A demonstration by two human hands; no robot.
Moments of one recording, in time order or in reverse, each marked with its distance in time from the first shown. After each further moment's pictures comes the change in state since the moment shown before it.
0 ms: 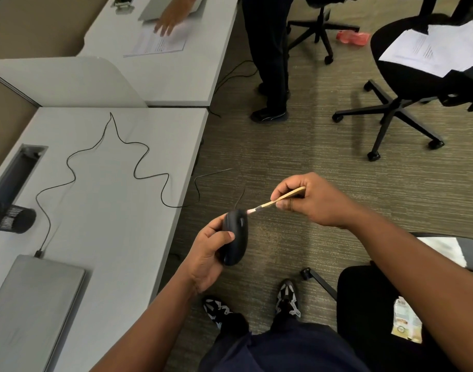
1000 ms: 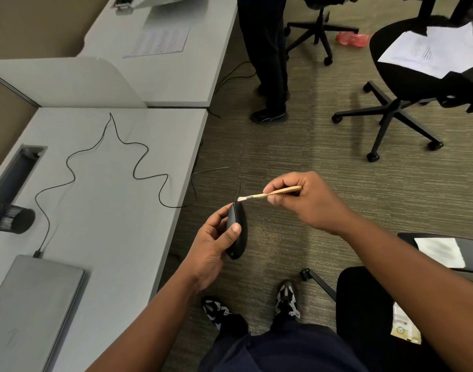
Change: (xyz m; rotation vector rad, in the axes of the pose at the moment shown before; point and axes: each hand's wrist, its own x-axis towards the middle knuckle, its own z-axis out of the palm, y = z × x) left_hand 0.000 0.001 0.006 0.084 0.034 0.055; right_hand -0.002 -0.011 0.017 0.104 0.161 -0.077
